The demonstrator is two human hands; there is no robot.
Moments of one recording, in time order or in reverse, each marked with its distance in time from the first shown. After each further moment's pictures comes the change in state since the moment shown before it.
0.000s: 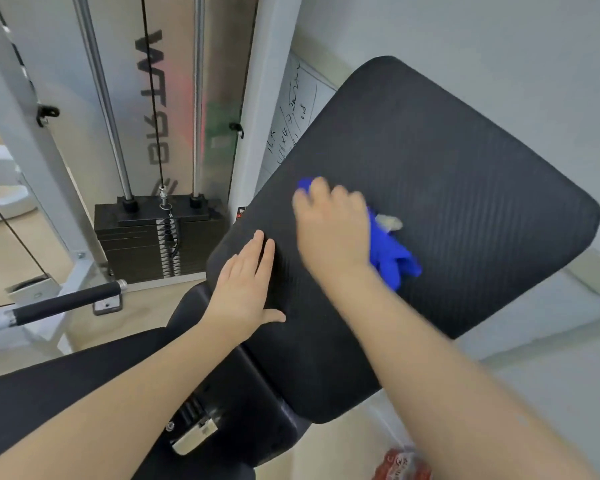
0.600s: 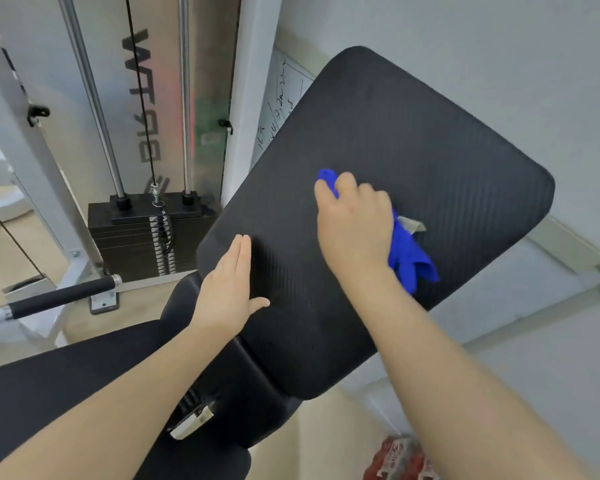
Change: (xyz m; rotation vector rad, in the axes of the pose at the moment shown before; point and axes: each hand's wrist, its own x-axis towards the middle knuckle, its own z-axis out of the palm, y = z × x) left_hand -0.022 0.011 0.003 -0.201 0.066 -0.156; right_hand -0.032 0.036 -0.007 -0.002 0.121 0.134
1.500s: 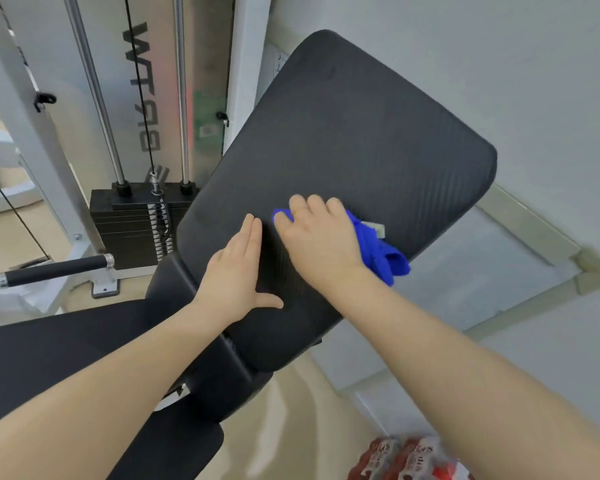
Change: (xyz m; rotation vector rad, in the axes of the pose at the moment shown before) left_hand -0.020 0.055 0.014 0.121 0.014 0.132; right_hand -0.049 0.021 -0.019 0.053 -0.114 -0.333
